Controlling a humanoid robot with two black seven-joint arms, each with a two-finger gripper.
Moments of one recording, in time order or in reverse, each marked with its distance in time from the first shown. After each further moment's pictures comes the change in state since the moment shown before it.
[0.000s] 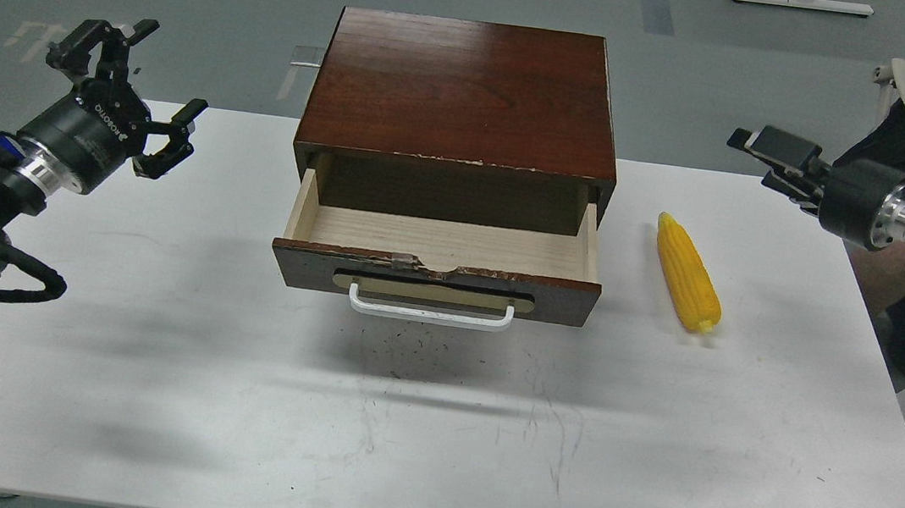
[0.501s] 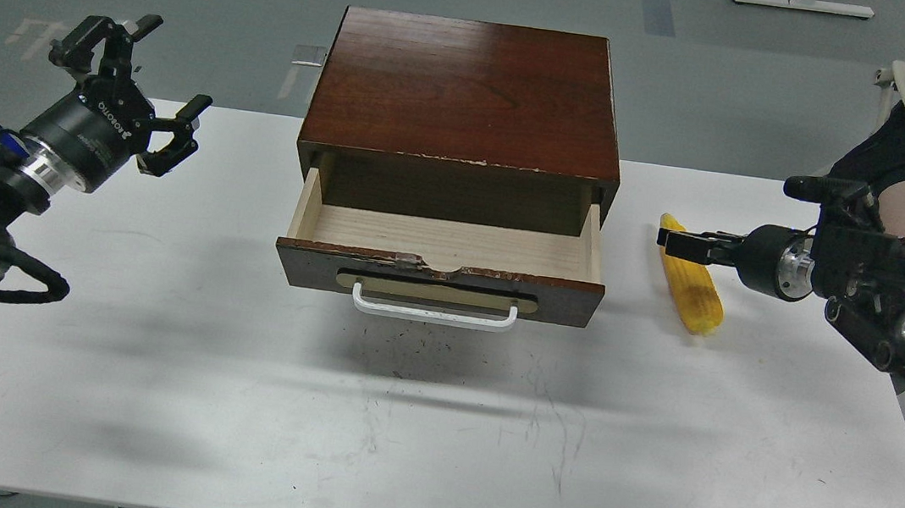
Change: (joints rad) left arm 0.003 0.002 0.002 -0.013 0.006 0.000 -0.006; right arm -0.031 0.257 -0.296 -0.219 -0.024 -0.096 0.000
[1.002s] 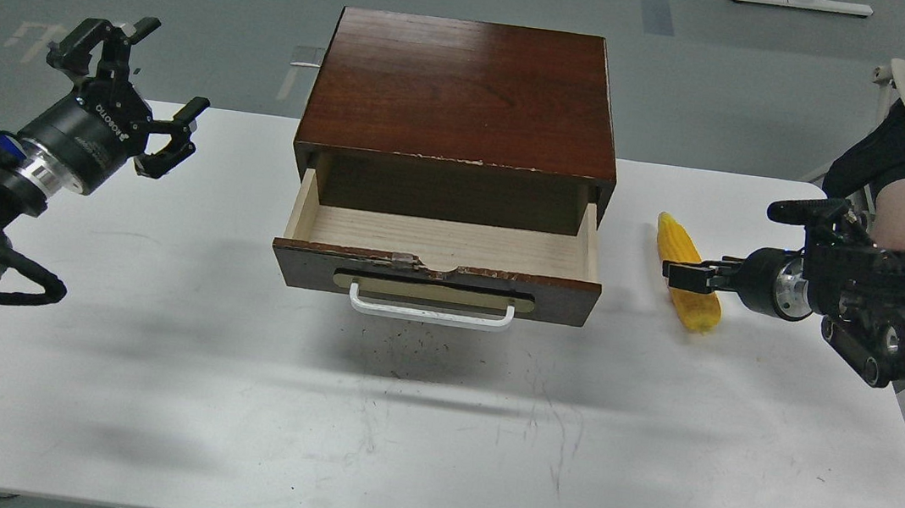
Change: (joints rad) left arm 0.005 0.005 0.000 -0.003 0.001 0.000 0.000; right arm -0.004 0.035 -0.145 -0.054 -0.001 0.000 0.000
